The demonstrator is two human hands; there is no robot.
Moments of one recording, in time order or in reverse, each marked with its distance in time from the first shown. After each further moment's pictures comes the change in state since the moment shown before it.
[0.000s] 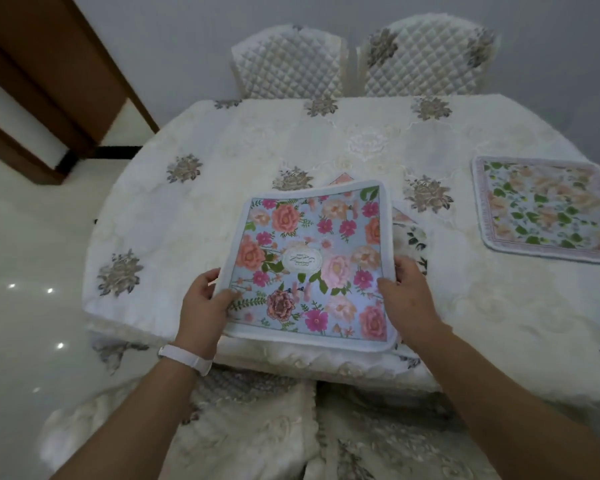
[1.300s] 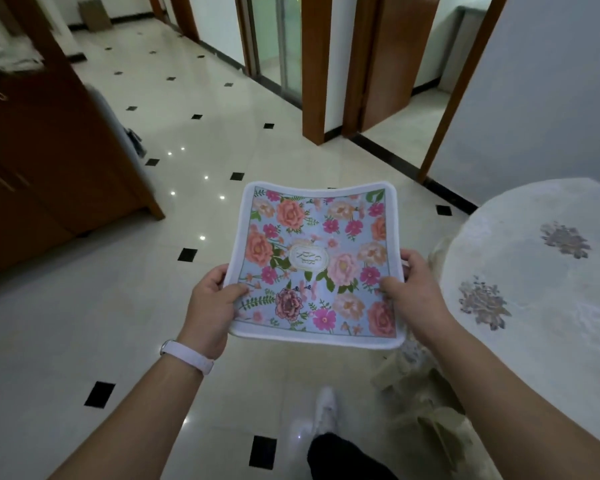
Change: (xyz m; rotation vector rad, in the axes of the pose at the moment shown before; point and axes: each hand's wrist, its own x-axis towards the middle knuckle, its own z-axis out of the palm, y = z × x) left_hand -0.058 -0.124 -0.670 -0.476 0.633 0.002; right_hand -0.273 -0.161 0.643 -0.228 -0.745 -0.335
